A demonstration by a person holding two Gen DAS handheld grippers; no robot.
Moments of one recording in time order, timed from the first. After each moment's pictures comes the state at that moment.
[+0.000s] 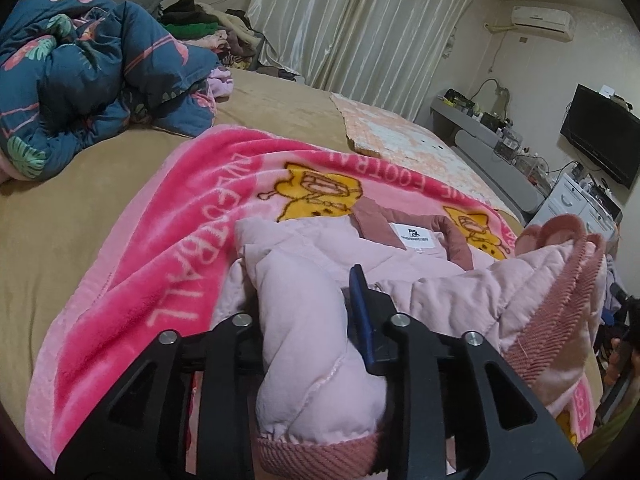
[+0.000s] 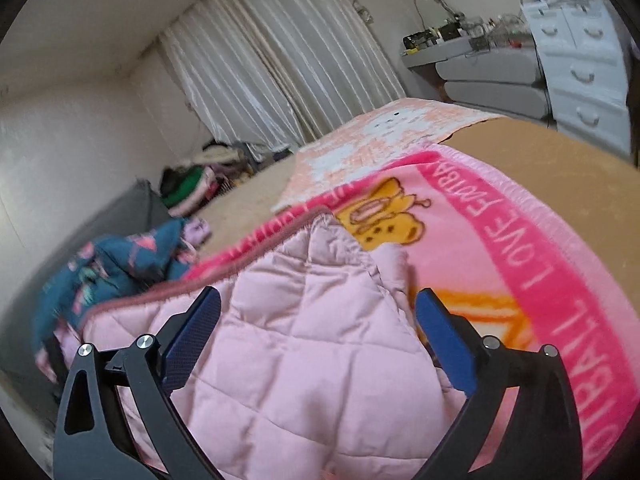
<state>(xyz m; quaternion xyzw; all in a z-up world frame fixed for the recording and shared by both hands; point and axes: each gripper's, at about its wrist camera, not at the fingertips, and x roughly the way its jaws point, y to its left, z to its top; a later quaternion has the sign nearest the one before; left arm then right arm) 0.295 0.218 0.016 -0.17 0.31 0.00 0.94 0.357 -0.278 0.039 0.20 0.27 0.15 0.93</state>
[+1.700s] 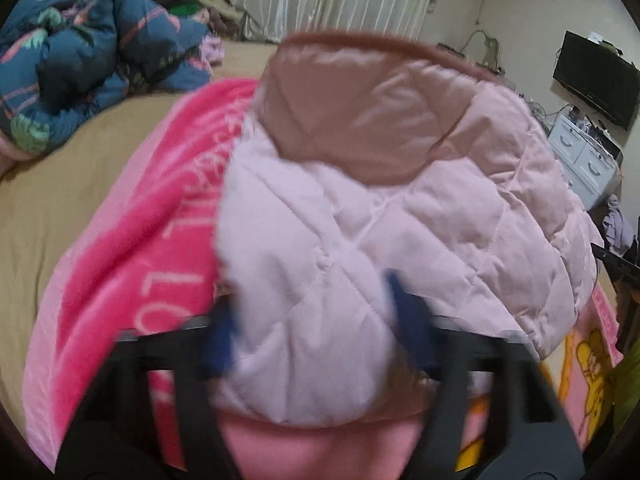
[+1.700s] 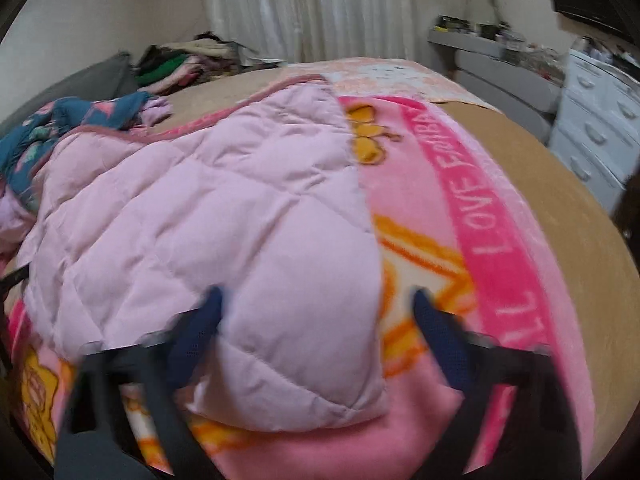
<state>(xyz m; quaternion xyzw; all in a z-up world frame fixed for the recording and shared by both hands) 0.238 0.206 -0.039 -0.11 0.35 -0.01 0.93 0.359 -0.268 -0.030 0.01 0.37 0.16 0.91</state>
